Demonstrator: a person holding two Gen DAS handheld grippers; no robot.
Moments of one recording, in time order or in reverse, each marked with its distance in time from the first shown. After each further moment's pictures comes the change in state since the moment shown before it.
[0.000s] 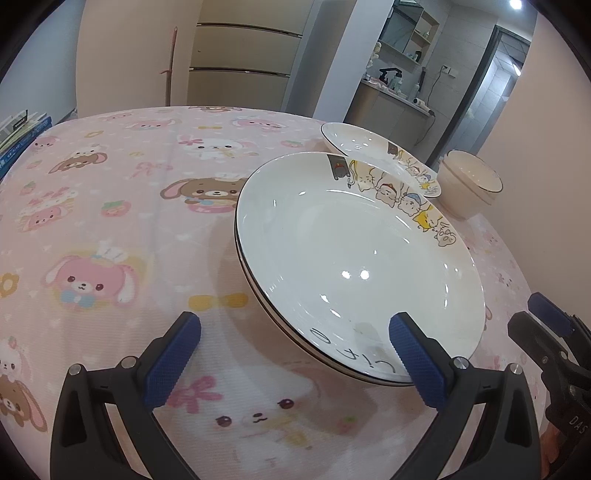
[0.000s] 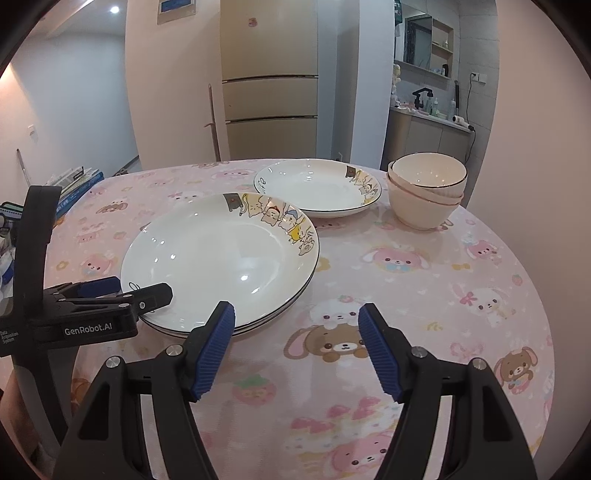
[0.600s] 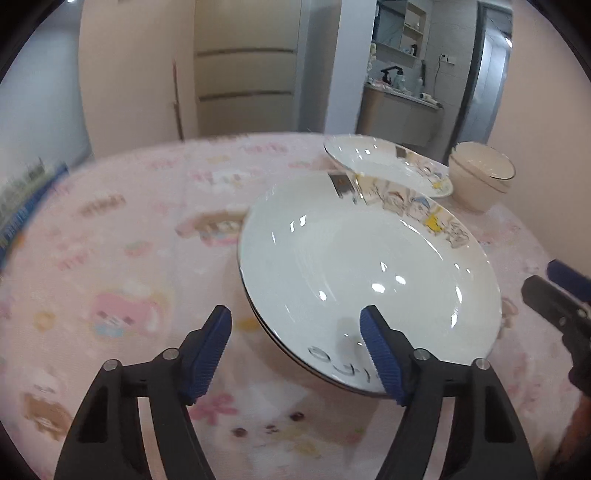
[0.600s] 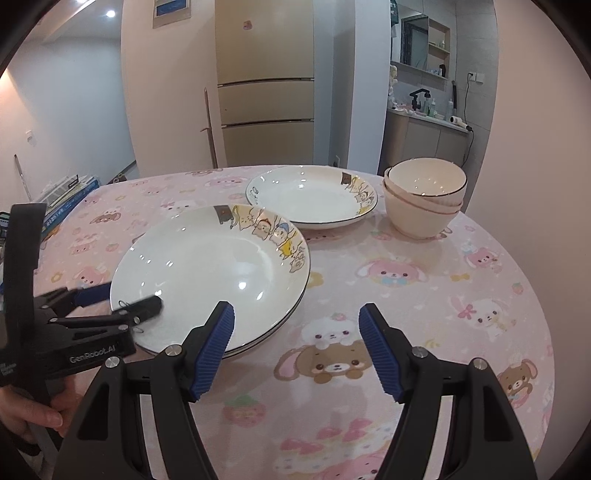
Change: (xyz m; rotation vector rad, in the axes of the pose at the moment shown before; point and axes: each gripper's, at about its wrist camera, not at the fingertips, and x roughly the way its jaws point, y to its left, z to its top) left arm -0.014 -0.026 0.005 0.134 -0.095 0.171; right arm 0.007 -0.011 0.016 0.010 -0.017 -0.008
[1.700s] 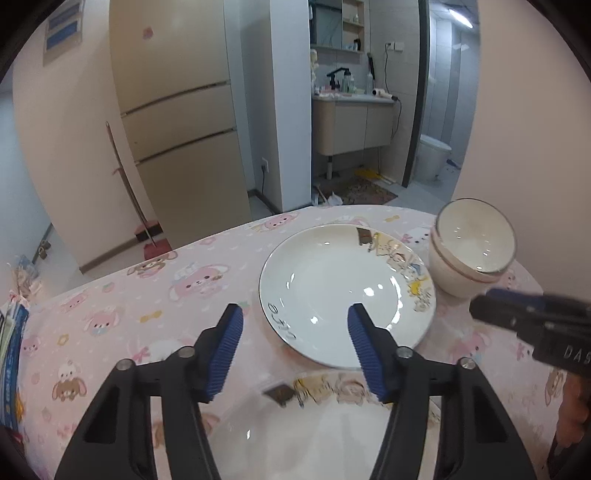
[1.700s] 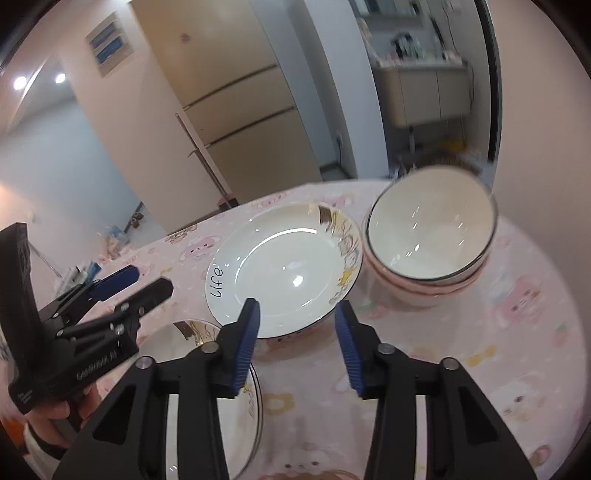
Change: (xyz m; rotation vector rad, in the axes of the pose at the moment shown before) left arm 0.075 -0.070 0.176 0.212 0.005 -0.091; right arm 0.108 -0.109 0.112 0.343 0.160 0.216
